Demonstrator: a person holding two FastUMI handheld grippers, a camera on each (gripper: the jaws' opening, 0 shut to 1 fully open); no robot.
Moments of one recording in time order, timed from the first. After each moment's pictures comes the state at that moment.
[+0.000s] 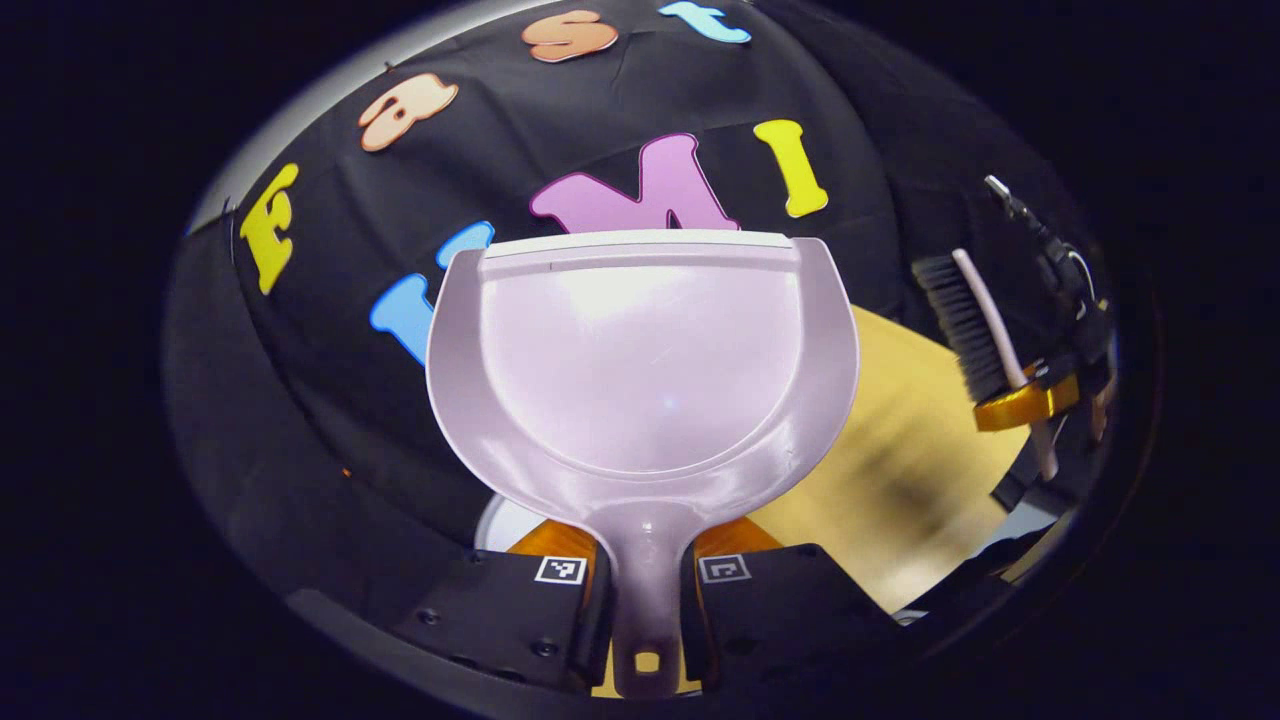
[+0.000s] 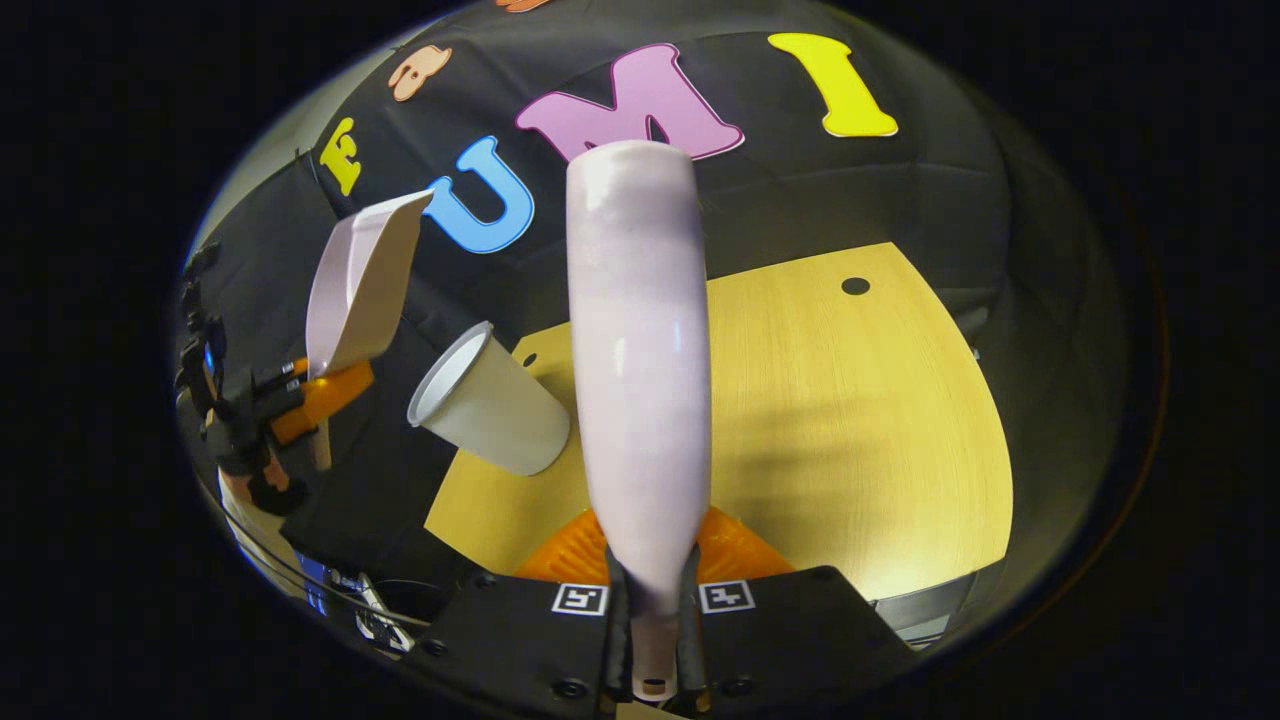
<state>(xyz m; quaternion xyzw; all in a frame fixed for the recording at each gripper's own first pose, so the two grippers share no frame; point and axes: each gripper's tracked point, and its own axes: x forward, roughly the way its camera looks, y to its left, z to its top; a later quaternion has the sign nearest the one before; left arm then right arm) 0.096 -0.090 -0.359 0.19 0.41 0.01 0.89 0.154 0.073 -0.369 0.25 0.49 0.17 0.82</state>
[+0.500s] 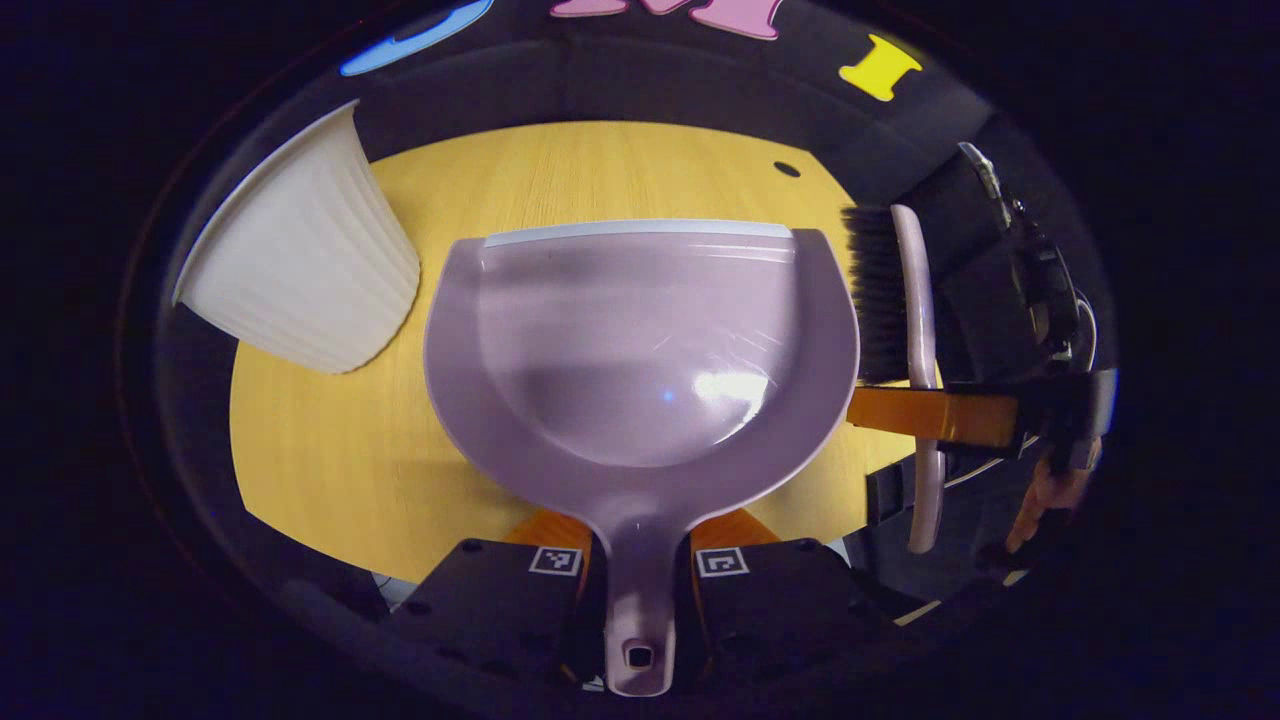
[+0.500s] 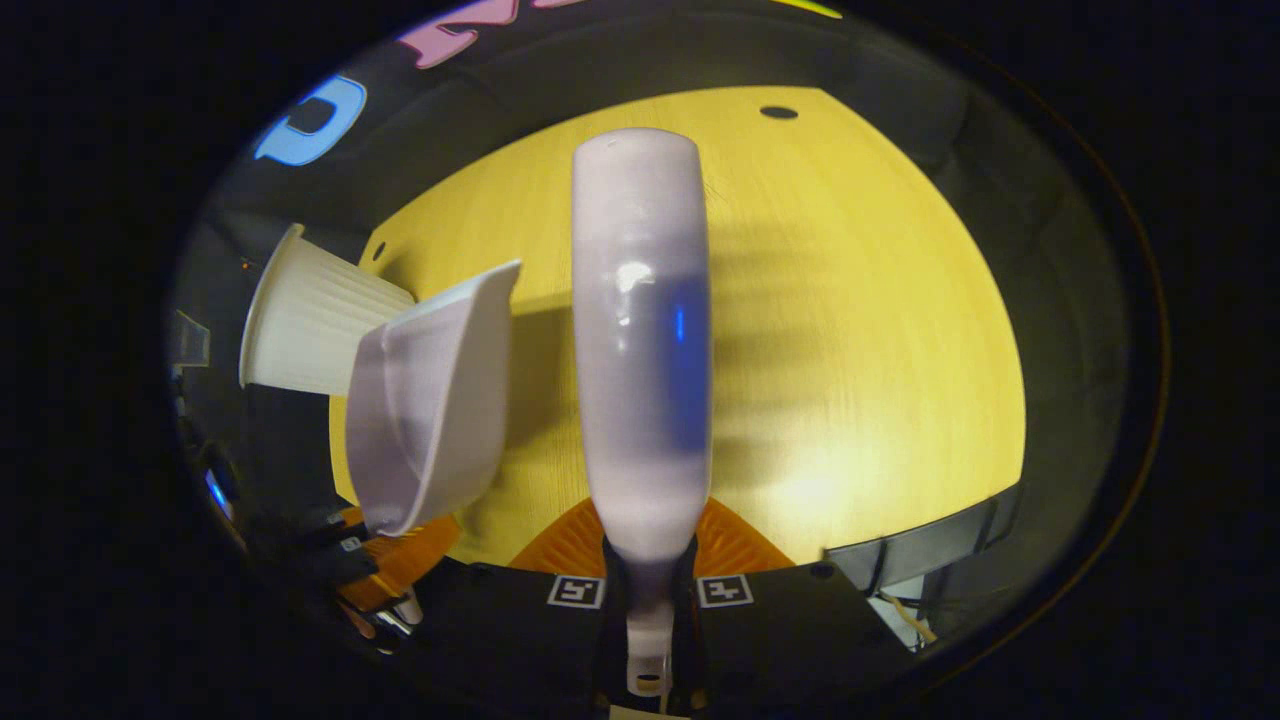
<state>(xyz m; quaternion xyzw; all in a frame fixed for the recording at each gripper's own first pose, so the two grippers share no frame) 0.022 -0.150 -0.559 -0.05 0.70 0.00 0.71 0.106 0.105 -0.536 0.18 0.72 0.06 0.67</state>
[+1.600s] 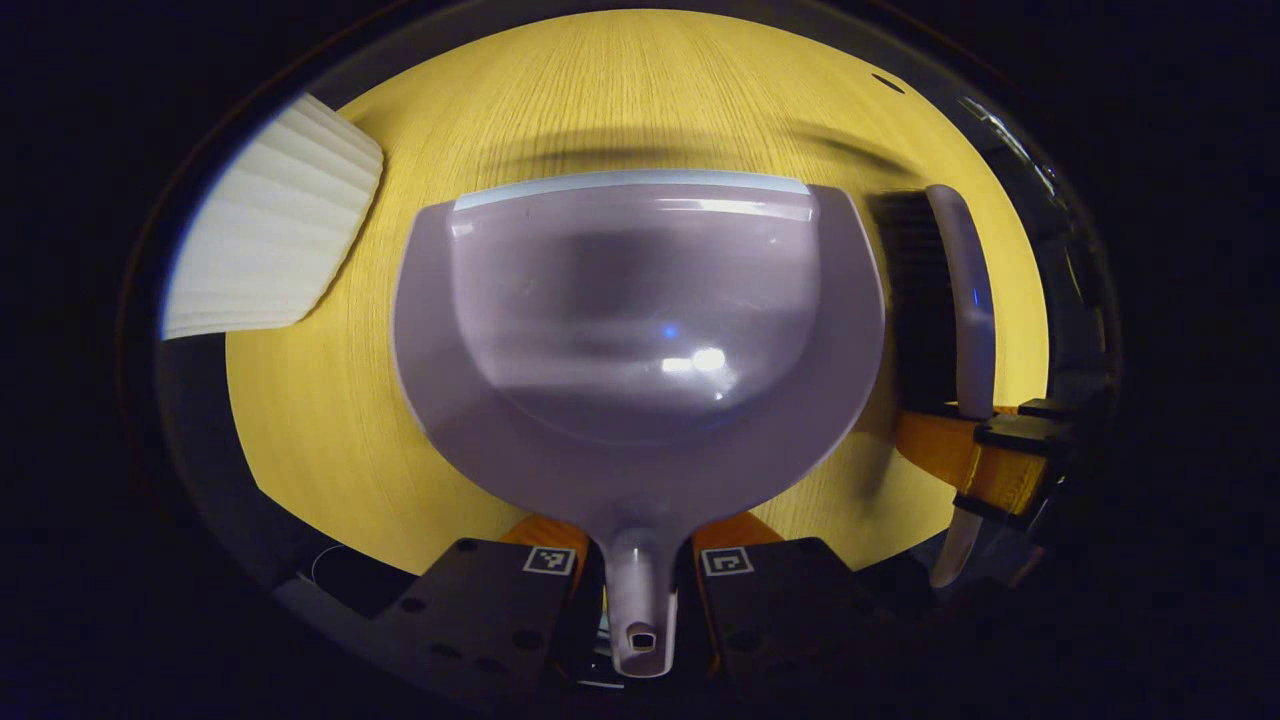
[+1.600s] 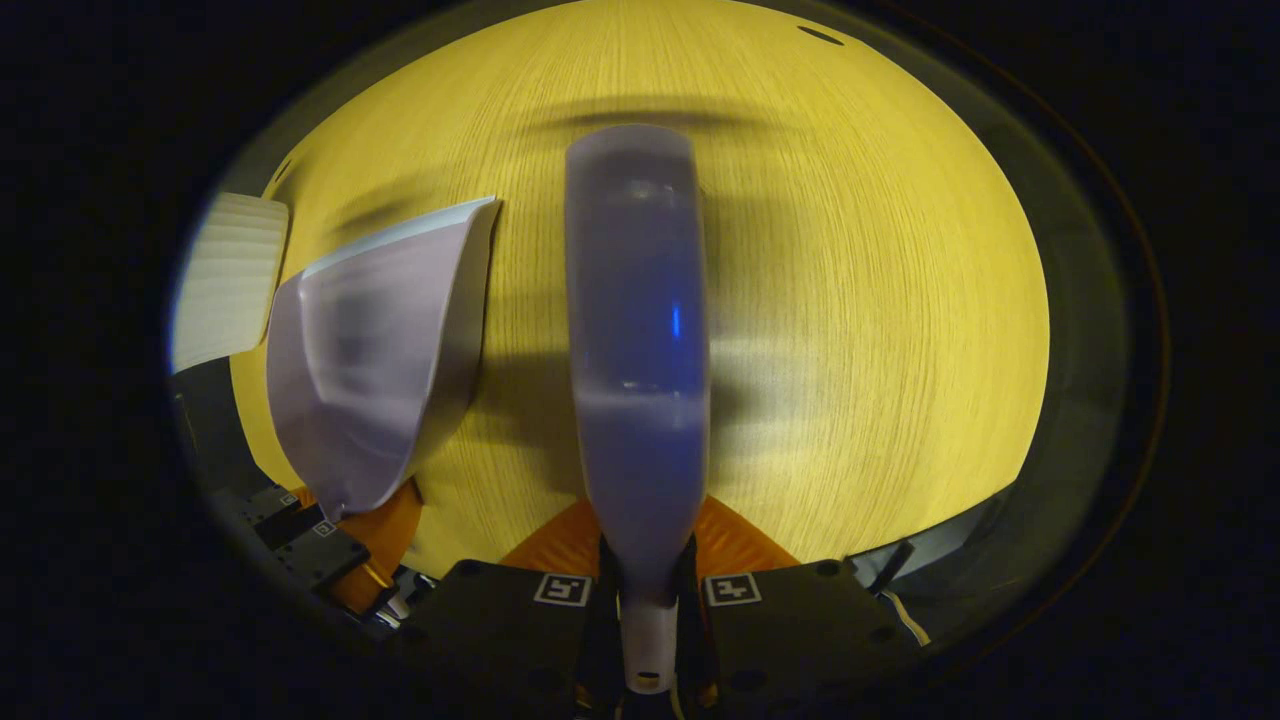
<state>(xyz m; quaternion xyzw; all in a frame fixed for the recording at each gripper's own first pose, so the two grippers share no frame) 0.038 -0.167 -0.541 -0.03 0.80 0.05 0.60 0.064 0.115 -0.608 0.08 0.82 0.03 0.57</state>
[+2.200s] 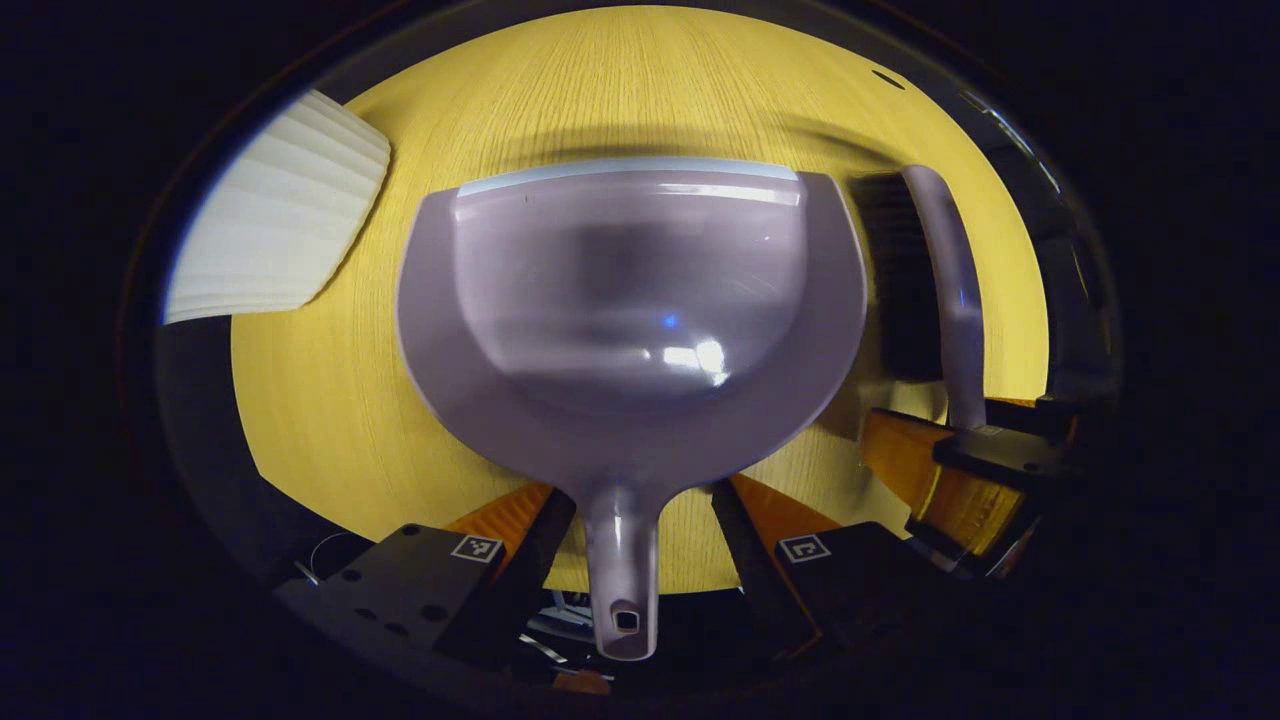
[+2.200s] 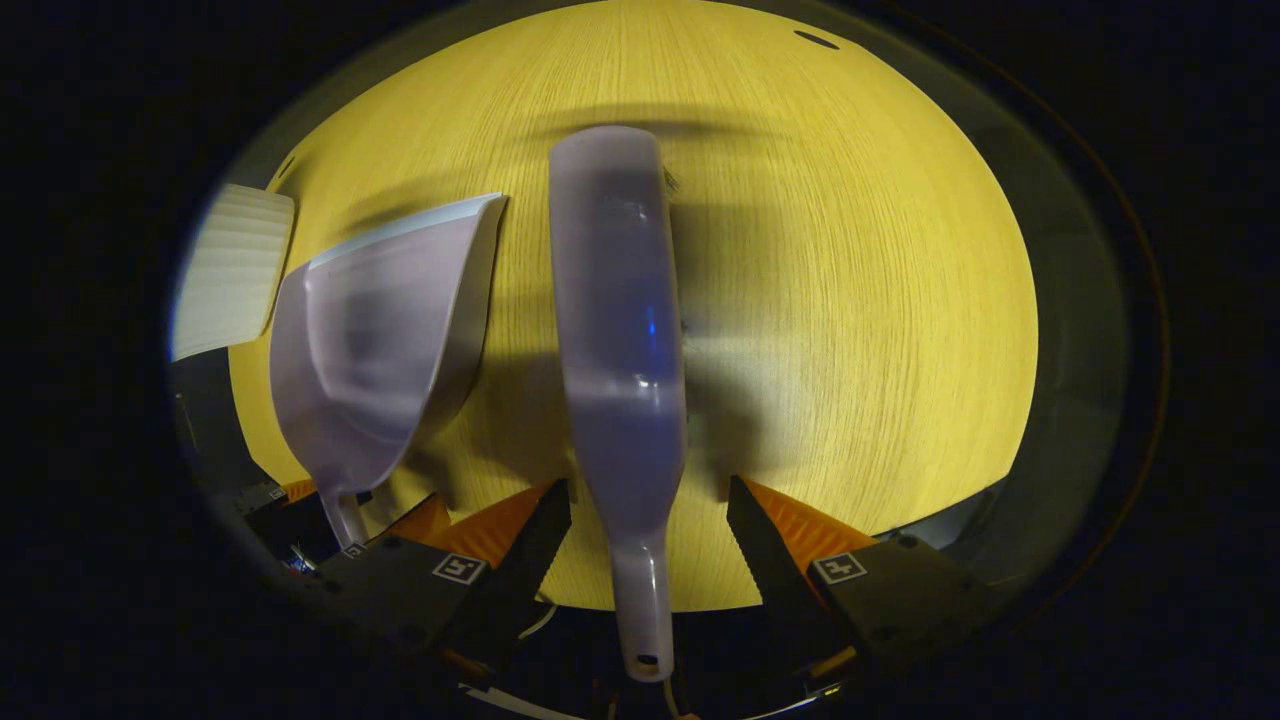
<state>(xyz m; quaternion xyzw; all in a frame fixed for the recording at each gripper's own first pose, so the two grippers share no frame) 0.032 -0.177 -0.527 -0.03 0.80 0.06 0.60 0.063 0.109 -0.597 0.07 0.81 0.03 0.58</state>
